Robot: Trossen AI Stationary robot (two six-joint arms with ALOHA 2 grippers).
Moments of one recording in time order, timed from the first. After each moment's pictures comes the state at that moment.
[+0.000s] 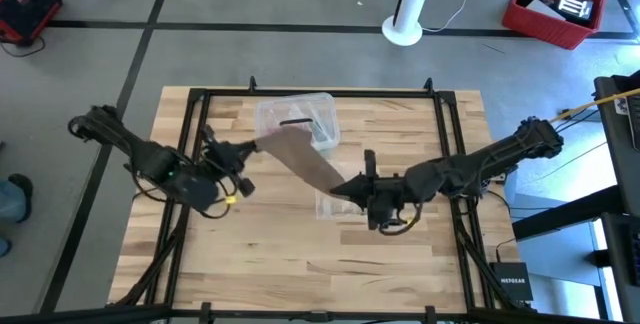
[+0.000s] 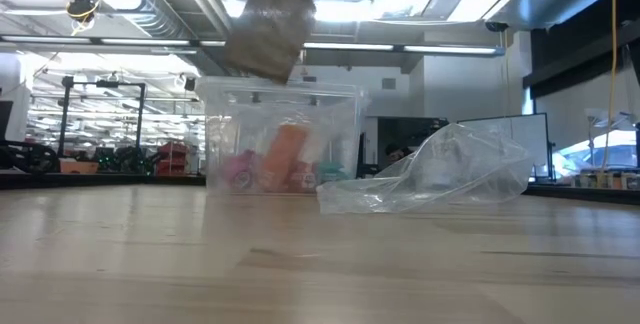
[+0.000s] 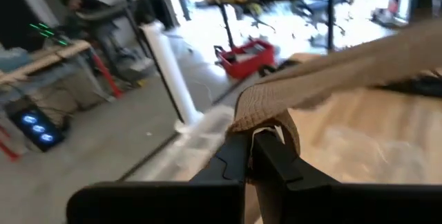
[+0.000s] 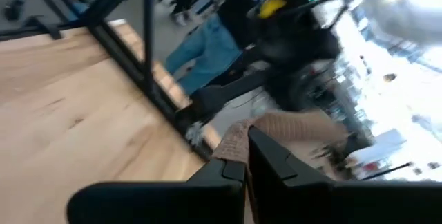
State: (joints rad) left arm -0.55 1.09 1.17 -0.71 -1.29 -0.44; right arm 0.41 1.34 1.15 0.06 0.35 -0.87
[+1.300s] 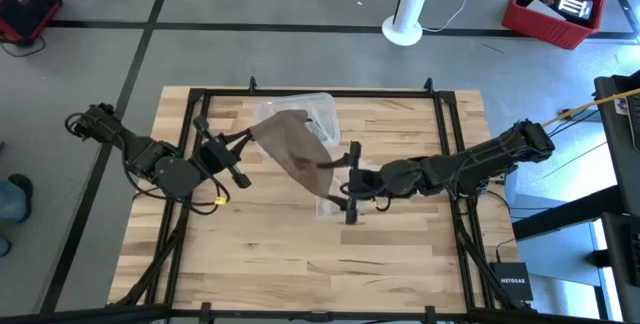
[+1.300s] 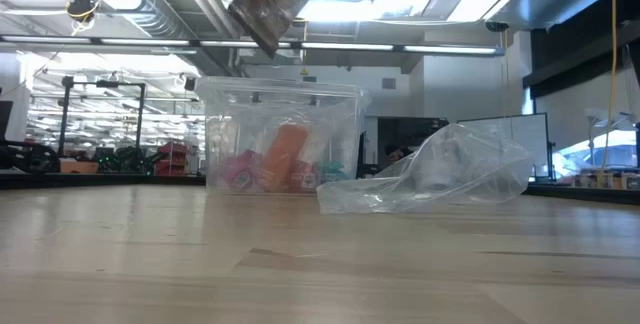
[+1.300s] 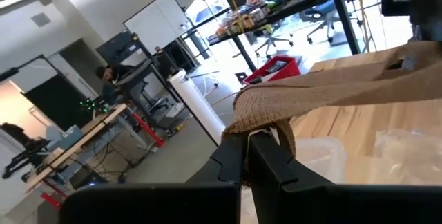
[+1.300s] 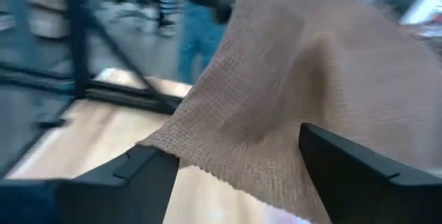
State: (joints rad) left arm -0.55 1.05 1.17 -0.44 -1.35 0.19; right arm 0.33 1.44 1.15 0.13 0.35 -0.19
